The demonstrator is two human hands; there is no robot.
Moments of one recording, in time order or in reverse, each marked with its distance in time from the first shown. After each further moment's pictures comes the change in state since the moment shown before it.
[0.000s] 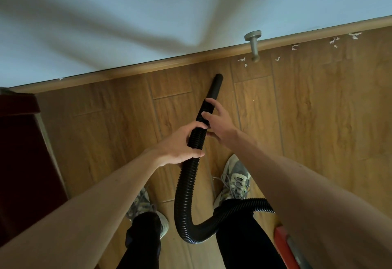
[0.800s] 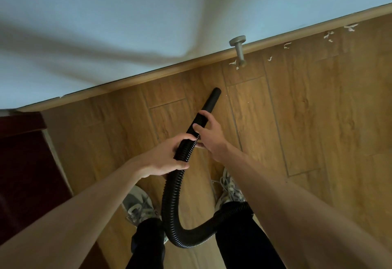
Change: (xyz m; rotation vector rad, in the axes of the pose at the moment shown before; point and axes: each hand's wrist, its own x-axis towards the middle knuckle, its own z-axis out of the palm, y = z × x) left_hand -0.008 0.010 -0.007 0.104 -0.074 -0.094; right_hand -0.012 0.007 -0.007 0.184 -0.040 0.035
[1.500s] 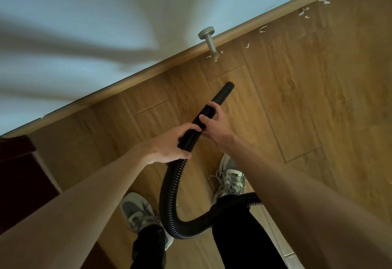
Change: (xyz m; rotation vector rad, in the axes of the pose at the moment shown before) left_hand 0.040 0.054 0.011 0.171 -0.115 0.005; right_hand 0.007 -0.008 -0.056 0.120 0.139 -0.055
